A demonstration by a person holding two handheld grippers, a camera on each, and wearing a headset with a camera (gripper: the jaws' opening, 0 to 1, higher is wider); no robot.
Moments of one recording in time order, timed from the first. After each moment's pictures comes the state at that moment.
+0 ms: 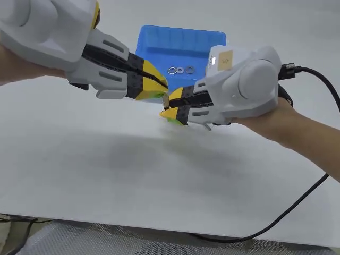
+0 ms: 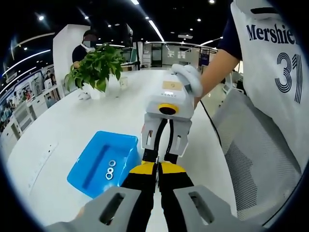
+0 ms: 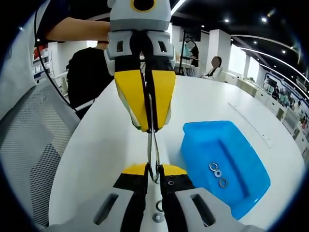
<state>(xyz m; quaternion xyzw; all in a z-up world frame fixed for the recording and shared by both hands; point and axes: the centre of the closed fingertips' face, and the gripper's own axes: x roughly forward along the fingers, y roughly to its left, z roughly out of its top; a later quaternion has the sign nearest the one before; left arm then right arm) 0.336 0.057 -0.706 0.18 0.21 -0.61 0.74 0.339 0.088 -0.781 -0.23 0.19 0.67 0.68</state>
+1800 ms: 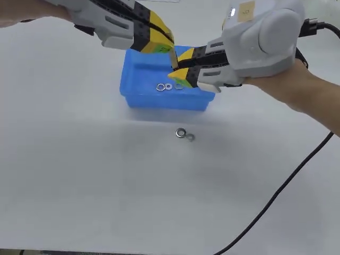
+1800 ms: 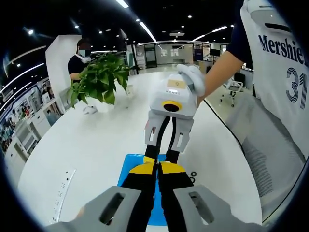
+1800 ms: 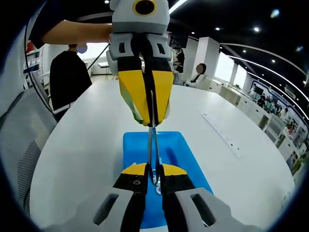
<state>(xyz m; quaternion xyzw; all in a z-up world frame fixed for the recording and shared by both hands) 0.426 0.043 -0.679 0.22 0.18 -0.62 0.73 0.435 0.067 -0.749 -0.24 0.16 0.62 0.73</state>
